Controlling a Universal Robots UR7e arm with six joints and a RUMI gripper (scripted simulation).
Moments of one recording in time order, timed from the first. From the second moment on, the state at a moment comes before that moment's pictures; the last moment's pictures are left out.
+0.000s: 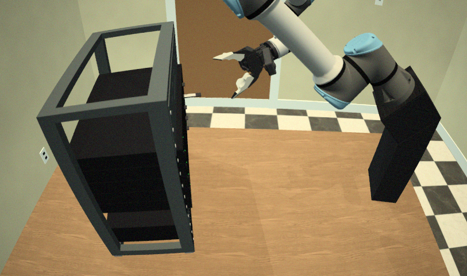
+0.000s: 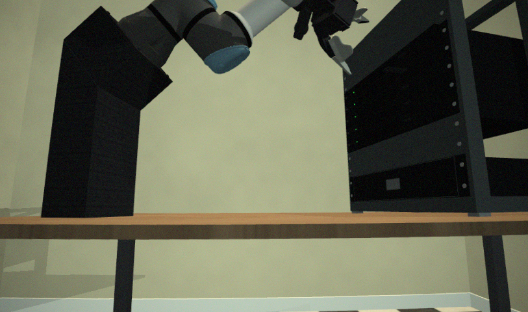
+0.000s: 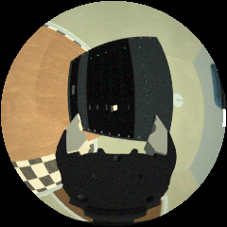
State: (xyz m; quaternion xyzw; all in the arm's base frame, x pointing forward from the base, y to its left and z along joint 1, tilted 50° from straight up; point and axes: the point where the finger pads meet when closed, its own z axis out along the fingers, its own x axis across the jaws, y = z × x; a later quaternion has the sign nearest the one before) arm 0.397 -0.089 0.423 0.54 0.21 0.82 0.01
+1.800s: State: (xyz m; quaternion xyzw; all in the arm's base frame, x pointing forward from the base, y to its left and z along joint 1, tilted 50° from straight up) arm 0.389 -0.080 0.451 0.62 0.26 0.74 -0.03
